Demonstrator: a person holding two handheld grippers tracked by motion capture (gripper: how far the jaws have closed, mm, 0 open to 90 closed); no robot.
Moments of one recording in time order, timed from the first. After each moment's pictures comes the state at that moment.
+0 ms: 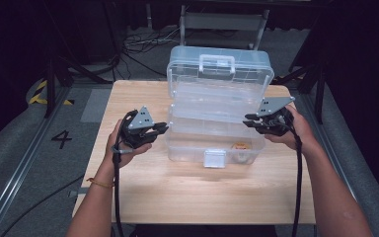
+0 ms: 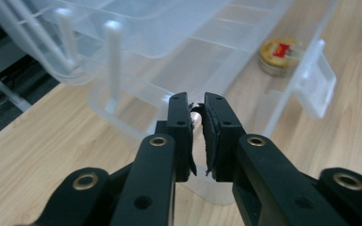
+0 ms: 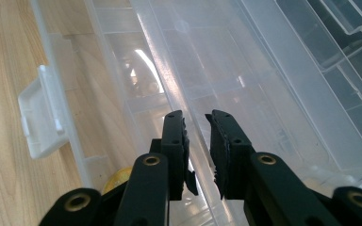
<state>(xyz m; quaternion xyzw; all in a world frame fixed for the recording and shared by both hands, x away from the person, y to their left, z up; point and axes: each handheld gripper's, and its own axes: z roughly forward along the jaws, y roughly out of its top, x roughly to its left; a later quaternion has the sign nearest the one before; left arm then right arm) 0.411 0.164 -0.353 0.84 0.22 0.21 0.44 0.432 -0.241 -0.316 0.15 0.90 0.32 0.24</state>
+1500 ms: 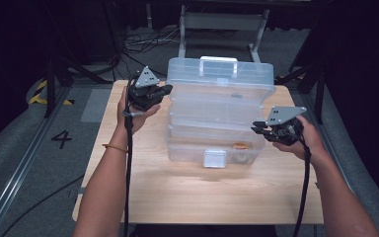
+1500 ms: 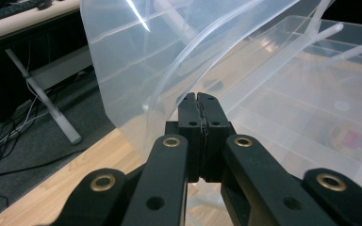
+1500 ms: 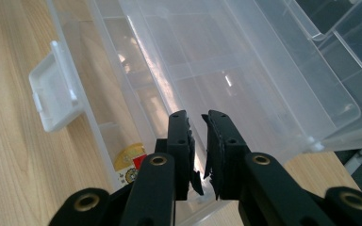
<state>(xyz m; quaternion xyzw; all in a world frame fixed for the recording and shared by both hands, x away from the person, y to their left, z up) 0.476 0.143 -0.303 0.80 0.27 0.25 0.47 0.407 -0.261 -0.322 0.16 0.90 0.32 0.26</state>
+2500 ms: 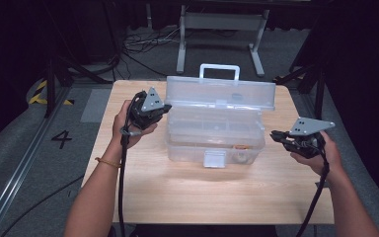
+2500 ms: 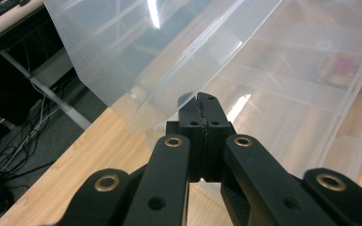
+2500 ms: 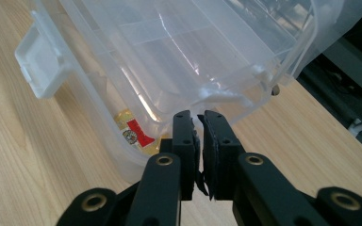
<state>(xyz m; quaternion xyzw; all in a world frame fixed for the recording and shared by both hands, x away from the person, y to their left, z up) 0.436 0.139 -0.326 0.85 0.20 0.27 0.40 0.380 -0.315 -0.344 0.24 0.87 0.35 0.26</state>
